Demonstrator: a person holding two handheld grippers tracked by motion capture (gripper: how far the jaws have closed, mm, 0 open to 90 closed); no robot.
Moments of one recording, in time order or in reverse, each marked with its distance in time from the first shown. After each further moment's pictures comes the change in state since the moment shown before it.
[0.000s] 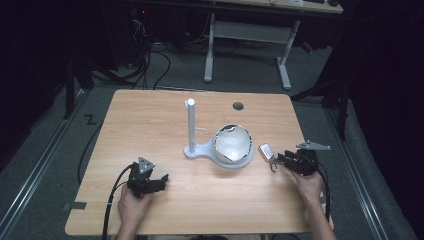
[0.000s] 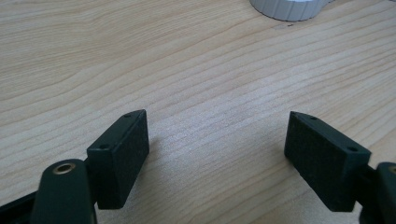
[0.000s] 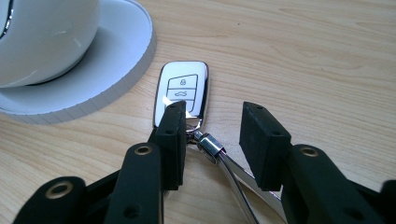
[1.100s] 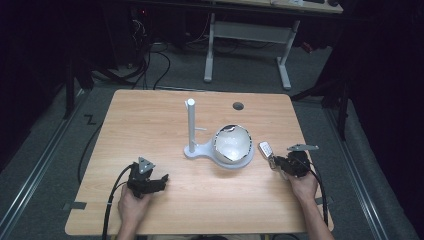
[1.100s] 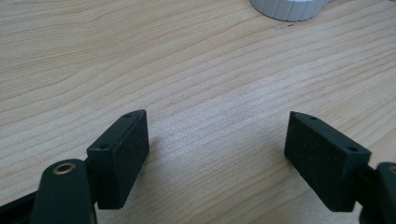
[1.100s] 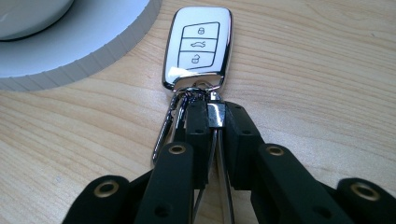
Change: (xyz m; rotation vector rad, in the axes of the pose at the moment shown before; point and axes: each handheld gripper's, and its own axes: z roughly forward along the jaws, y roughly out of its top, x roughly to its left) left arm 0.000 0.000 0.000 0.000 0.000 0.000; right arm 0.005 -0.009 0.024 0.104 0.021 -0.042
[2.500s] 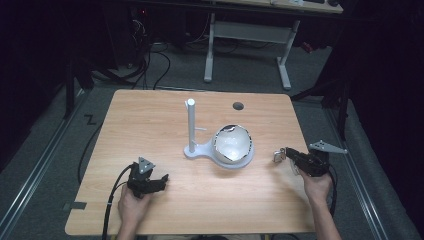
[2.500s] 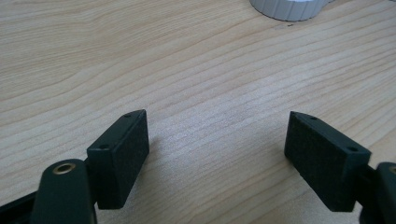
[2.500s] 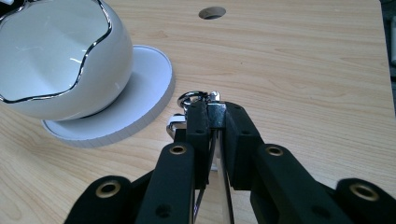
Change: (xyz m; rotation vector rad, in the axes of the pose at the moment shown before) left arm 0.000 0.000 0.000 0.000 0.000 0.000; right arm -0.010 0.005 -0.061 -0.246 0.047 0.081
